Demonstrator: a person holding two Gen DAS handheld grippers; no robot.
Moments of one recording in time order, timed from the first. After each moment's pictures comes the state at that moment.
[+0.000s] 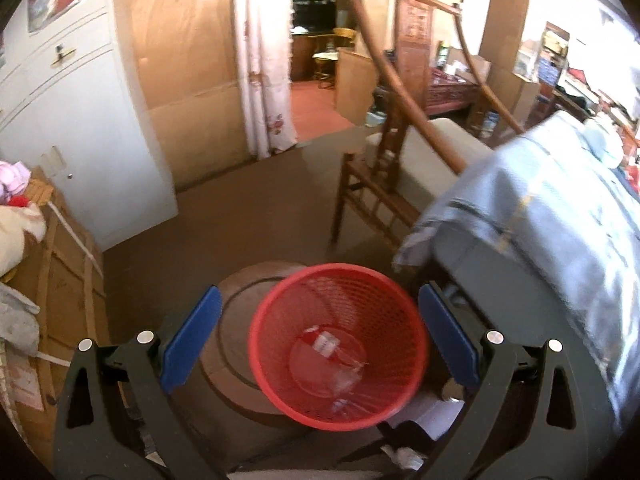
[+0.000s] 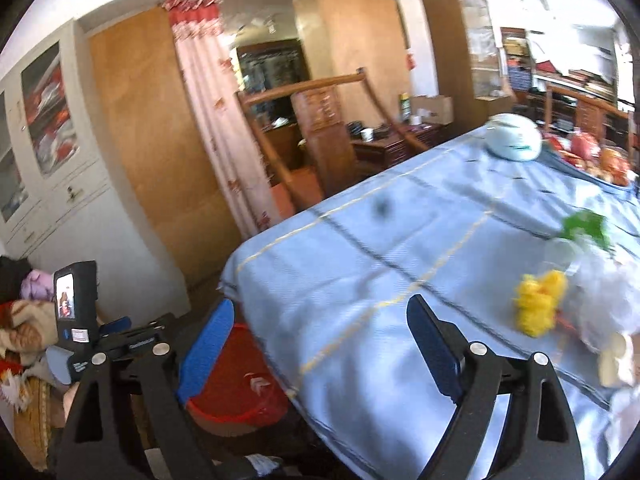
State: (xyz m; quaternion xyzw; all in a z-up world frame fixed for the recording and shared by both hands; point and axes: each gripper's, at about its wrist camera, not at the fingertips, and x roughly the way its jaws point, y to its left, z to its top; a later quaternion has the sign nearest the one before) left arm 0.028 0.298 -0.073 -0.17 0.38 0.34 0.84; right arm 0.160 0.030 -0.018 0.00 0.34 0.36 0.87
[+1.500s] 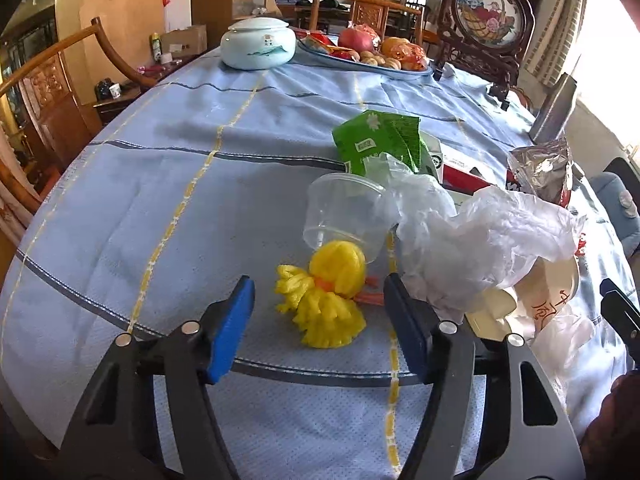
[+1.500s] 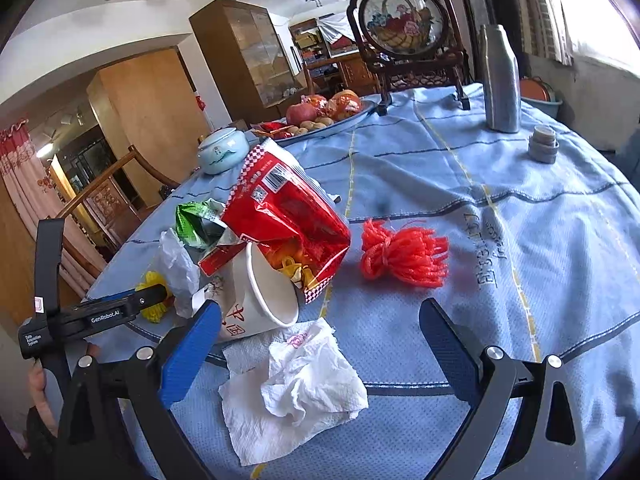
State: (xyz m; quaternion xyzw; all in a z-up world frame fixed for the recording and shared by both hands) left arm 0.272 -0.007 -0.046 -0.01 0.44 -0.08 0.90; right arm 0.198 -0.264 -0.060 0.15 0.37 0.05 0.92
